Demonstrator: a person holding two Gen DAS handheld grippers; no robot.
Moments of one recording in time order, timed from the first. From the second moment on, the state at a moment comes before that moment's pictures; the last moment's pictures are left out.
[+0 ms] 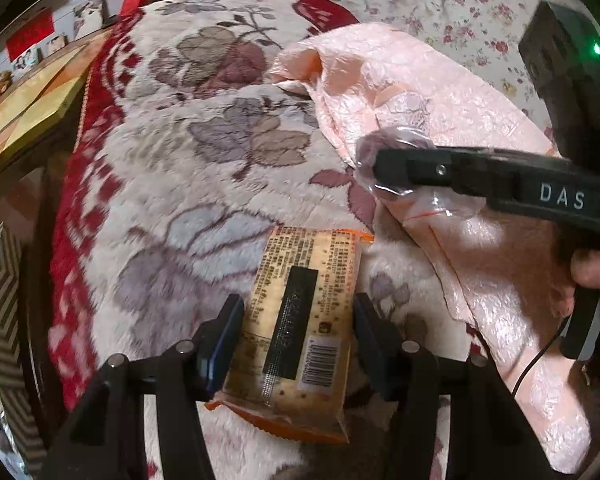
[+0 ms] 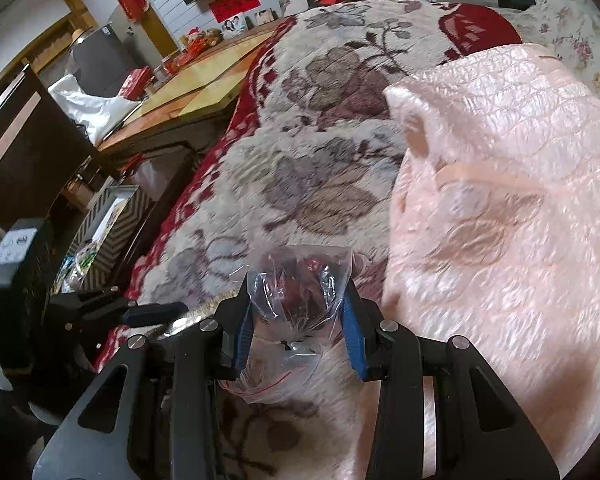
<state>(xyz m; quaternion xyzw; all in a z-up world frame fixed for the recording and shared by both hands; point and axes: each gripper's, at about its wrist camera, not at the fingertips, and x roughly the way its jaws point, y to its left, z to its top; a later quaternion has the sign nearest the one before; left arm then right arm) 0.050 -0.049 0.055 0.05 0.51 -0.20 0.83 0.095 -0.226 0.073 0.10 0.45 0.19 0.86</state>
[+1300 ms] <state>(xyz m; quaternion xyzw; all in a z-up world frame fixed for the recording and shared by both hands) -0.020 0.117 0.103 -0.03 0.45 0.01 0.89 0.061 -0.061 0.108 0.01 0.44 0.31 0.84</state>
